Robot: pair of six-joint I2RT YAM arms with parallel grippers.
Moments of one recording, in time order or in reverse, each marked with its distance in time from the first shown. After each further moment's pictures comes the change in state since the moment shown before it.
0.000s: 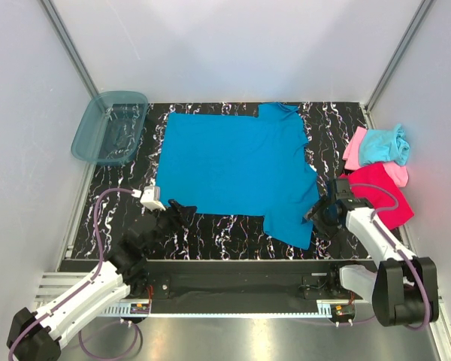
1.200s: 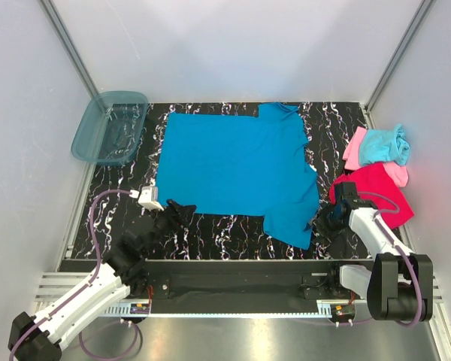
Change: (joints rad) left arm 0.000 -0.048 0.000 -0.007 0.001 0.000; right arm -0.128 0.006 -0.039 -0.043 -0.146 -0.049
